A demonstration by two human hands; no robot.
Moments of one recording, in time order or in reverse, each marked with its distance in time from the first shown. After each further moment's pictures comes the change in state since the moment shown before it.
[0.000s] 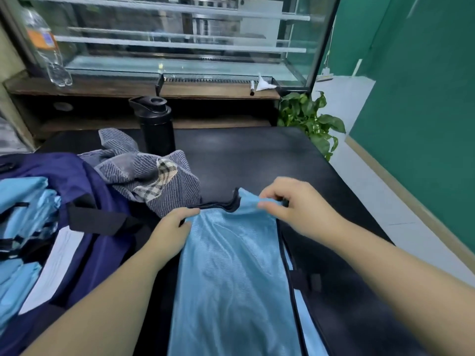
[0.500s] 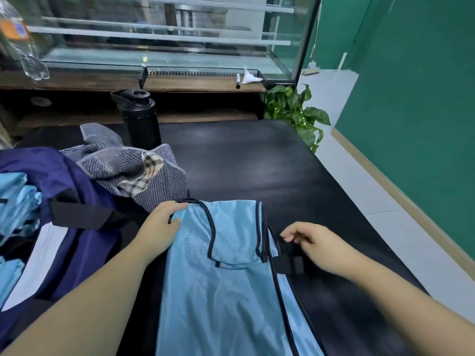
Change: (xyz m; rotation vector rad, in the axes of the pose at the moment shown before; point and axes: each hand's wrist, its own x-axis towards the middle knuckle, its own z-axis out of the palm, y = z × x) left_hand 0.001 -0.008 0.002 0.122 -0.024 0.068; right_hand -0.089 0.051 0.012 0.098 -0.222 0.456
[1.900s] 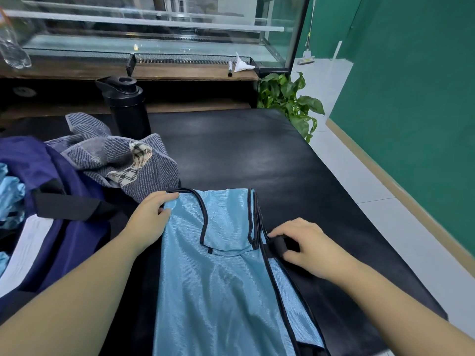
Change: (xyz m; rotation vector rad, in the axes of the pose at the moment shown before) left_hand -0.003 0.001 0.002 0.018 0.007 -0.013; right_hand -0.016 0.010 0.012 -0.269 -0.026 -0.193
